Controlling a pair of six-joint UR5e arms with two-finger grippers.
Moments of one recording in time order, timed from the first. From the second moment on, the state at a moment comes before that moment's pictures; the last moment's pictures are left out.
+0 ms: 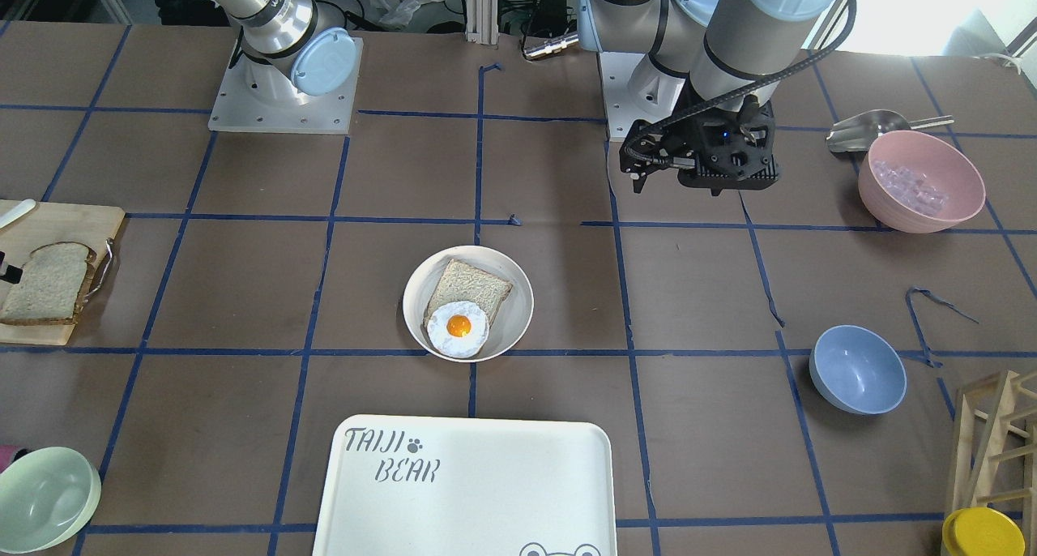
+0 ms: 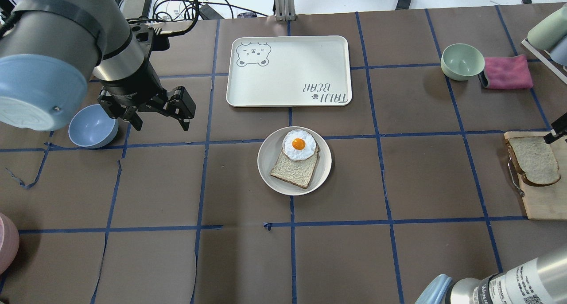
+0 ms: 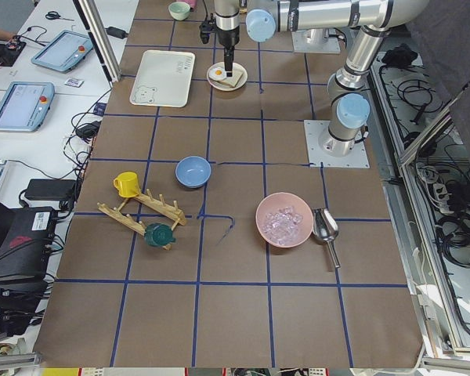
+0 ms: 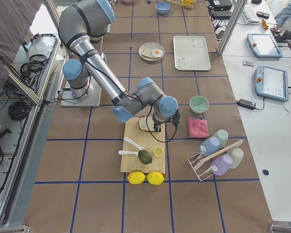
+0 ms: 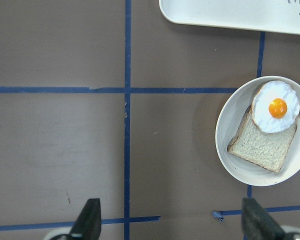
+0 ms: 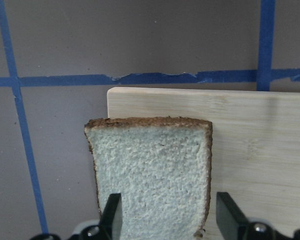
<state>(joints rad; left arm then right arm) -1.60 -1.54 -1.67 -1.58 1.60 0.01 0.75 -1.15 1.65 -1.82 -1.49 -0.81</state>
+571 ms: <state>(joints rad) -1.58 -1.55 -1.61 -1.63 1.61 0.02 0.73 -1.11 1.69 -1.85 -1.50 -0.81</state>
